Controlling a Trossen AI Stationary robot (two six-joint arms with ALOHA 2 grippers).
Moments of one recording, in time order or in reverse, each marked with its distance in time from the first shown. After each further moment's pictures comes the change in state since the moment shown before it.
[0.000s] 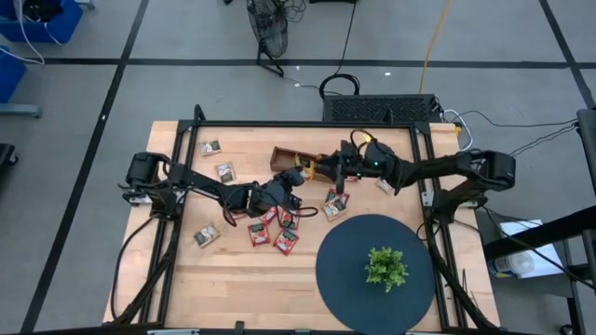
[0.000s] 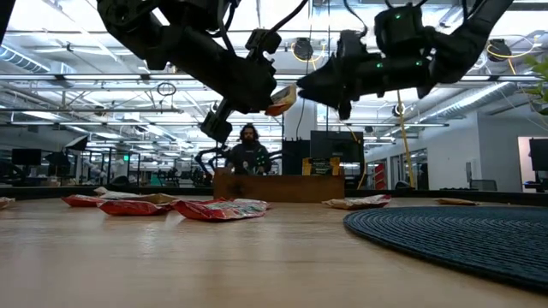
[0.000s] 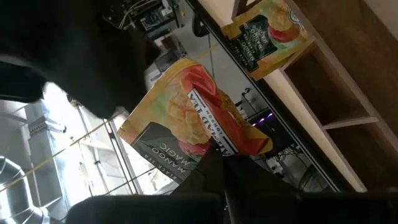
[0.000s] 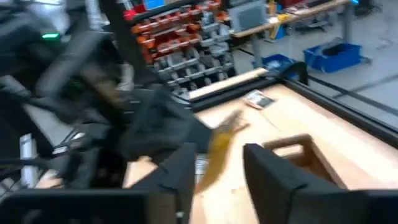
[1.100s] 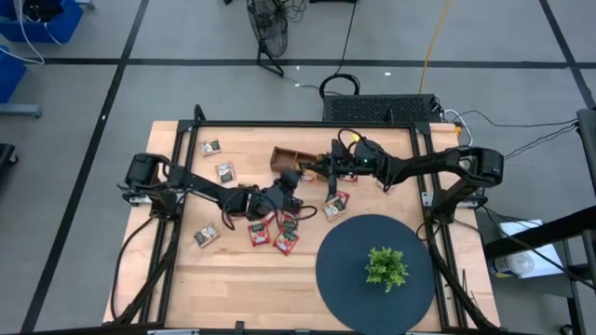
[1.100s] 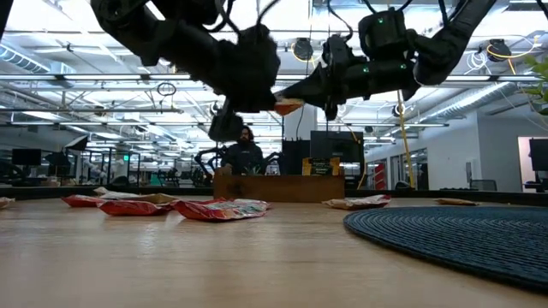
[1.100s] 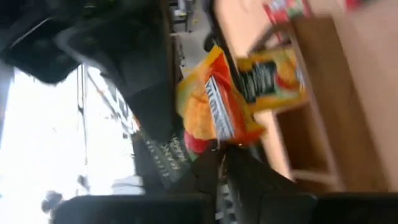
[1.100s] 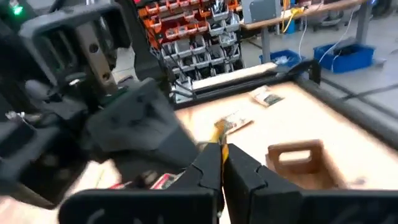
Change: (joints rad) left arm -0.050 -0.001 -0.001 -0.005 0.010 -0.406; right arm -0.009 0.082 0.088 -0.034 -0.039 -0.100
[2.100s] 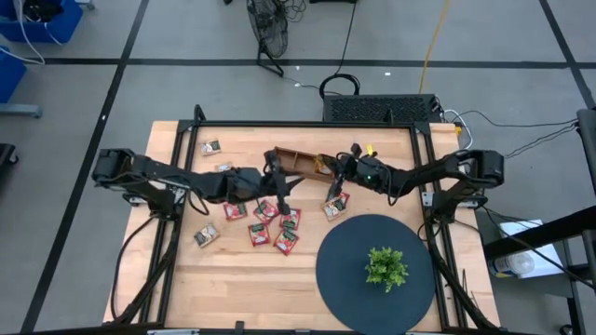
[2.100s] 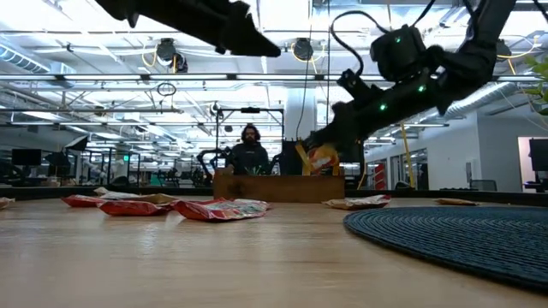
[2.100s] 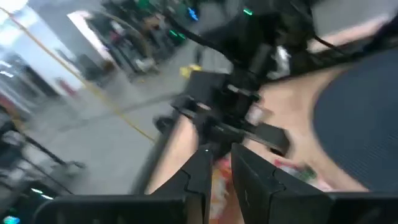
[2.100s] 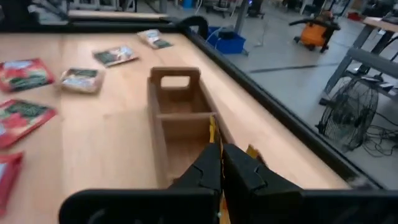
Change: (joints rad) left arm 0.070 -0.308 -0.029 -0.169 0.497 -0.970; right arm 0.078 0.022 -0.178 0.028 0.538 -0.267
